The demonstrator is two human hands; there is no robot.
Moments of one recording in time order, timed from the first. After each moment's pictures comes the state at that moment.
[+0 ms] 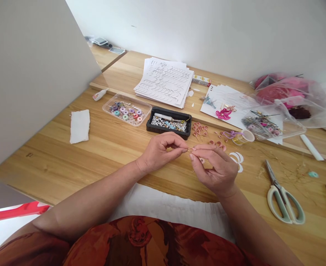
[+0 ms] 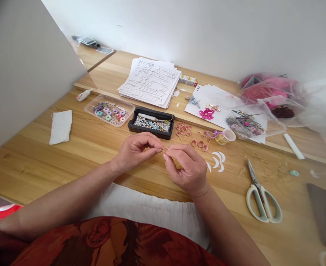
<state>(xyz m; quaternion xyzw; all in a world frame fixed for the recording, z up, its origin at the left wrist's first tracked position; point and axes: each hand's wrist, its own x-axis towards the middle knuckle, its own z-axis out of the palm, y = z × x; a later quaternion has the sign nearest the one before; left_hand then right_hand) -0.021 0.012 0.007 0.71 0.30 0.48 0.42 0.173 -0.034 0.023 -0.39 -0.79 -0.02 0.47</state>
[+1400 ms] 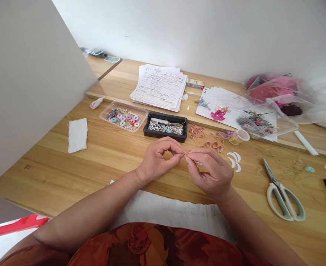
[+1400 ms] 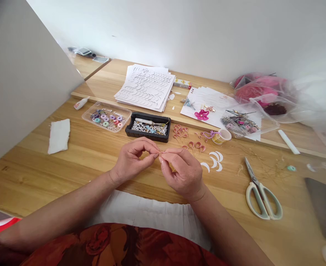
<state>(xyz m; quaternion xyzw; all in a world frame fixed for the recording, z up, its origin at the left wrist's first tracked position) -0.016 0.002 0.012 0.71 0.30 0.52 0.37 0.166 -0.039 0.023 -0.40 -0.78 -0.02 0.48</state>
